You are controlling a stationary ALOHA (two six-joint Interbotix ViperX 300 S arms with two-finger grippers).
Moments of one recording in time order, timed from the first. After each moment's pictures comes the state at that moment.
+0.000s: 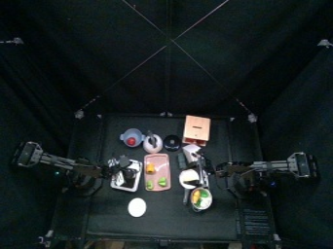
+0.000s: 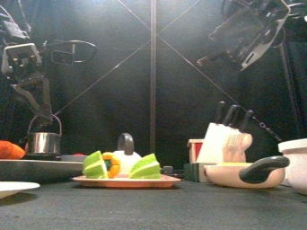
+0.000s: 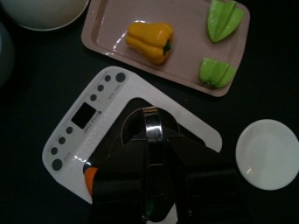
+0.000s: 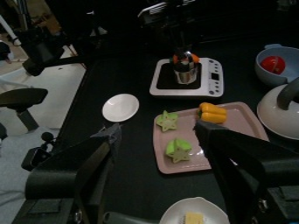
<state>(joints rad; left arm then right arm) -0.15 -0.58 1.04 0.50 0.57 -0.96 -0.08 -0.56 0.99 -0.79 -0.28 0.89</state>
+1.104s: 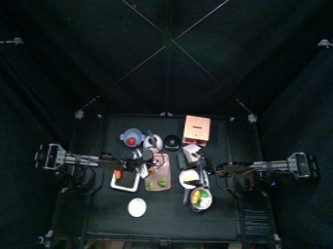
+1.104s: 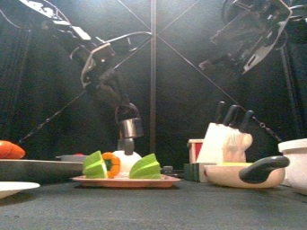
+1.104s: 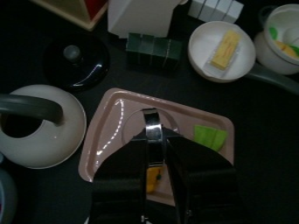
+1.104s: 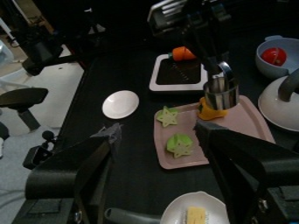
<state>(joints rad) 0.06 -0.18 0.69 0.73 0.32 -0.96 -0.08 -0.56 1.00 -0.77 -0.28 0.90</state>
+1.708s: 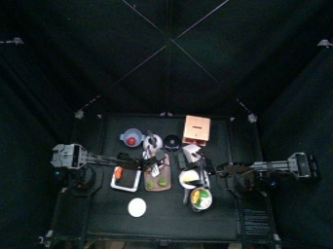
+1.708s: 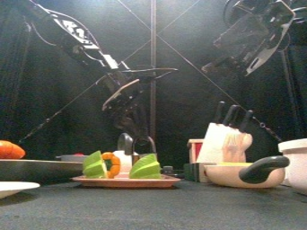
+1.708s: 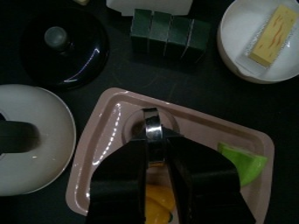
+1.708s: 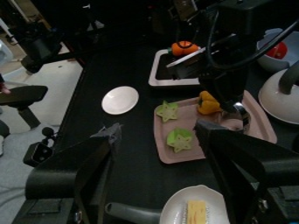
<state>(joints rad) 0.09 0.07 0.56 0.73 0.32 -0.96 -0.08 -0.56 1.02 -0.77 -0.28 0.90</state>
